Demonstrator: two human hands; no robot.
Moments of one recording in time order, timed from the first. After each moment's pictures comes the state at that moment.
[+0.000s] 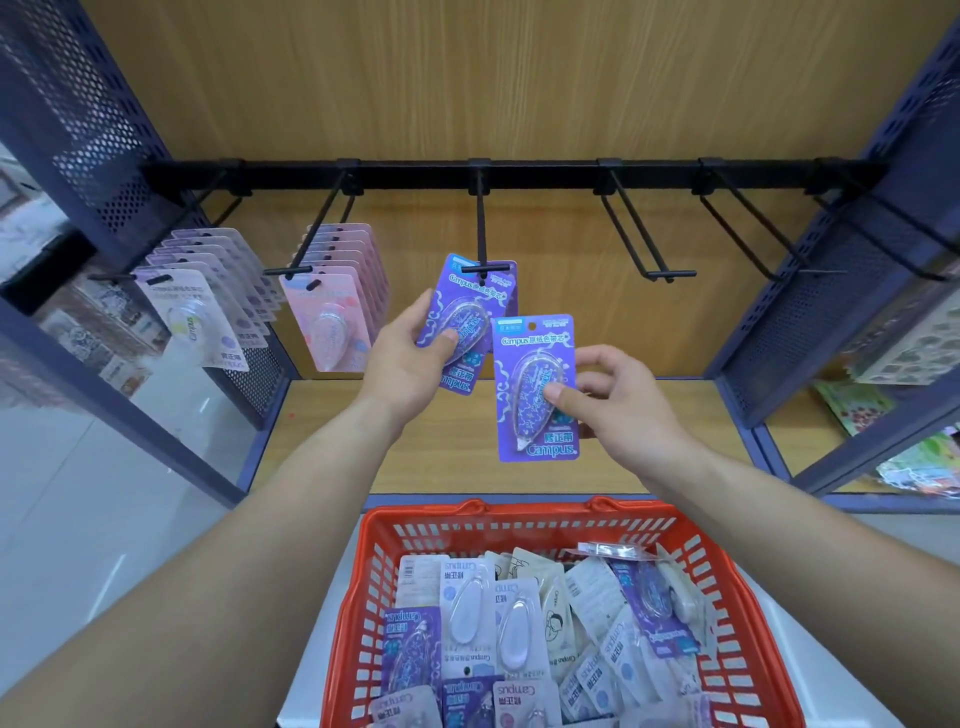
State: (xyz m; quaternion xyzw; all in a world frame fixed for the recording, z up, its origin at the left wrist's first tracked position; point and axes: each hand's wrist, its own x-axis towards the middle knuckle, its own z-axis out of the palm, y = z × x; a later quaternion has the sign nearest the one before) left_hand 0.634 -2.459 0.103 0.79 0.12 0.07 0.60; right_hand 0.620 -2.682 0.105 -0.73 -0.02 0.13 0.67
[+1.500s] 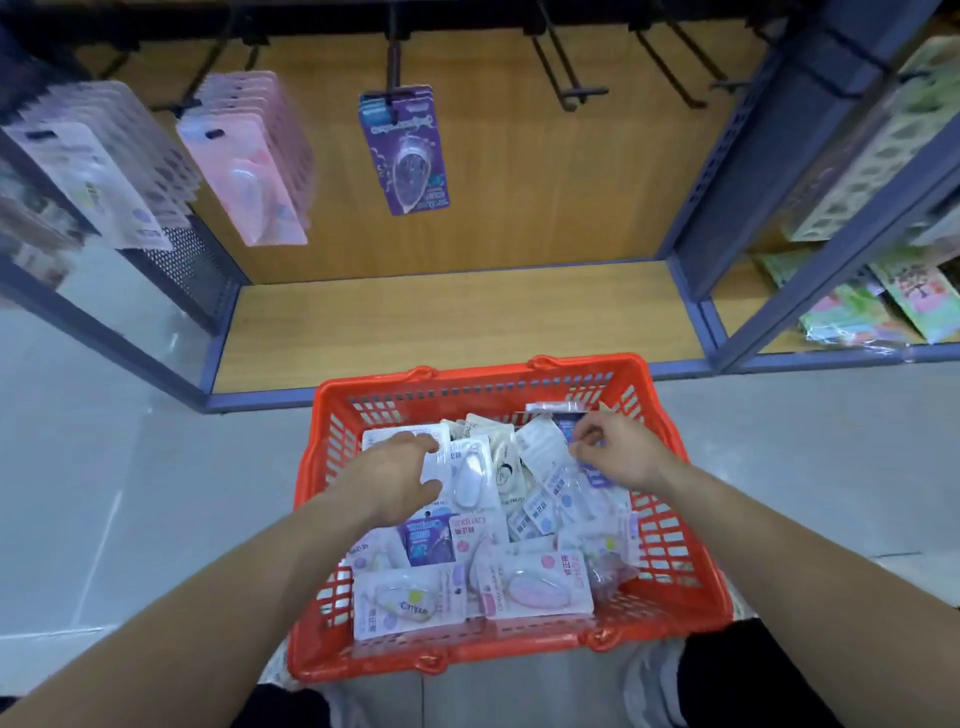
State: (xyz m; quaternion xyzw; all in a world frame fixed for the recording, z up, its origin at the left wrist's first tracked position) left_hand 0.470 -2.500 -0.032 0.94 -0.03 -0.30 0.12; right_hand 0.519 -2.803 -0.057 -0.91 0.00 0.28 0.31
